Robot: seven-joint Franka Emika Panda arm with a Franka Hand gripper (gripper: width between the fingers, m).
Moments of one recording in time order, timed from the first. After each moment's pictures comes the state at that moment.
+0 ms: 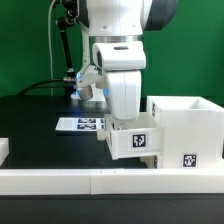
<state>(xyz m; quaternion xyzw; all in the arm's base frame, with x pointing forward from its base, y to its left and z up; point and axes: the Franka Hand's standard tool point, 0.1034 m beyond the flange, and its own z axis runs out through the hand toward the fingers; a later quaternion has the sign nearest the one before) 0.544 -0.001 0.053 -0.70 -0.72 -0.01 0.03</state>
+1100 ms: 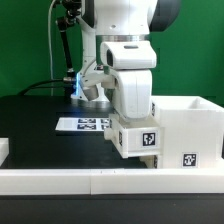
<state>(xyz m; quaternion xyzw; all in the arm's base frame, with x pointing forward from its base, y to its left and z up) 0.547 0.007 0.054 -0.68 -0.74 -0.01 0.02</state>
